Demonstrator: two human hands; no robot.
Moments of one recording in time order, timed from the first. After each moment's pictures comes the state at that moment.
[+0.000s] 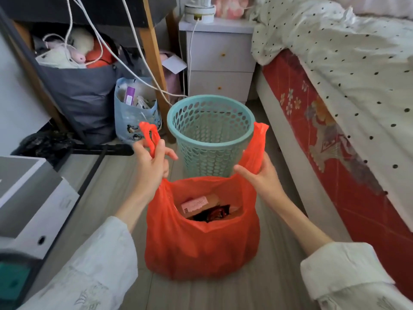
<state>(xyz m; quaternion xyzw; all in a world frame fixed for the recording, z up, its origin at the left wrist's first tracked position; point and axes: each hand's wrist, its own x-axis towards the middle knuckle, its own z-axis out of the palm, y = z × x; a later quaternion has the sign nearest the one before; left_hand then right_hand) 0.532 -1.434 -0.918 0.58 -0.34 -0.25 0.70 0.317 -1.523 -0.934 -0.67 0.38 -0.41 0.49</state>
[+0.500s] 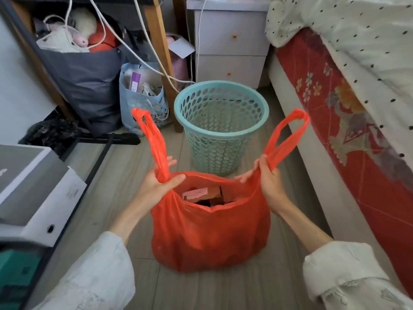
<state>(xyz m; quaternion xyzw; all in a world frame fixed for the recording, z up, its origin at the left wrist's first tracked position) 0.555 -1.405 -0.981 0.69 -0.39 -0.32 0.52 0.341 -1.529 -0.978 -0.47 0.40 -0.41 0.67</state>
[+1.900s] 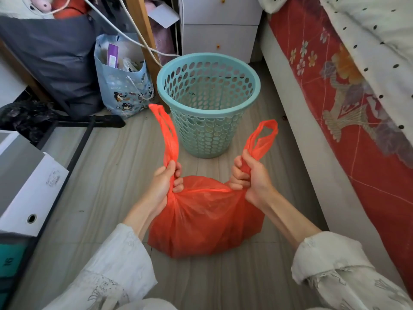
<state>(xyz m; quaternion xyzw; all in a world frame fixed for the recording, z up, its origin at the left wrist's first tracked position) 0.503 -1.421 -1.010 0.52 -0.13 -0.54 0.65 0.333 -1.507 -0.989 -0.29 0.35 -0.28 0.84</state>
